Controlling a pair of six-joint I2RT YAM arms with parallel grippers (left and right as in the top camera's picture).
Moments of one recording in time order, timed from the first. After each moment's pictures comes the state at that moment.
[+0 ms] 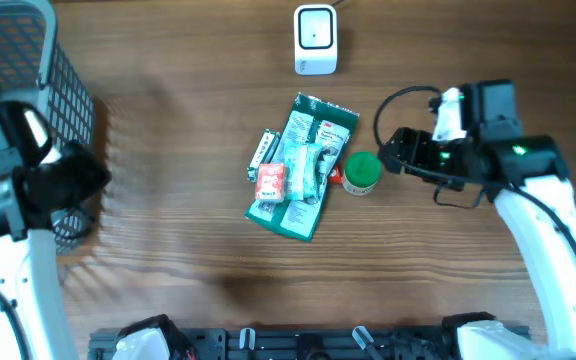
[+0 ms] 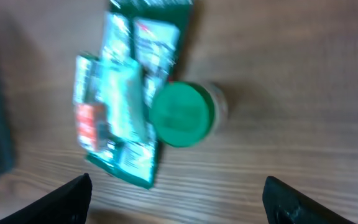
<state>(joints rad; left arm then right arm) 0.30 1.21 1.39 -1.30 0.09 -0.41 0.14 1.36 1.16 -0.99 -0.32 0.38</state>
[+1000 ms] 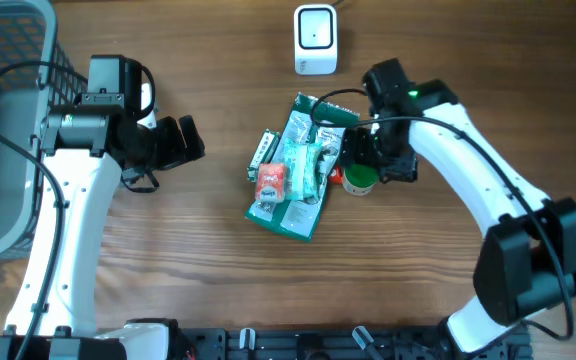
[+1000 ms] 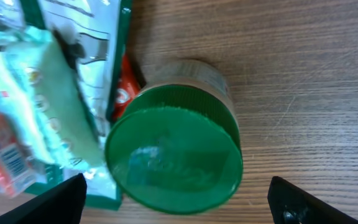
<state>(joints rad) -0.04 1.46 1.39 -1.23 0.11 -0.36 0.35 1.80 1.38 -1.10 -0.14 0.52</state>
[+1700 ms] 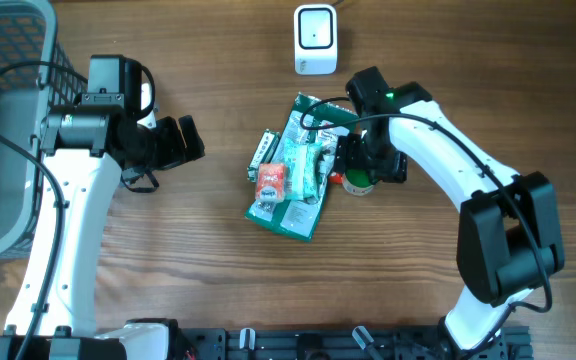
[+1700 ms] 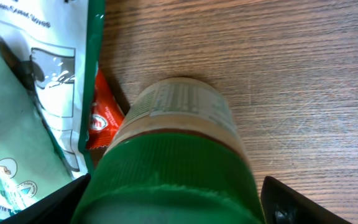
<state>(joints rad) -0.04 1.46 1.39 -1.23 0.11 -0.36 0.39 1.90 1.38 -1.05 -0.08 0.54</state>
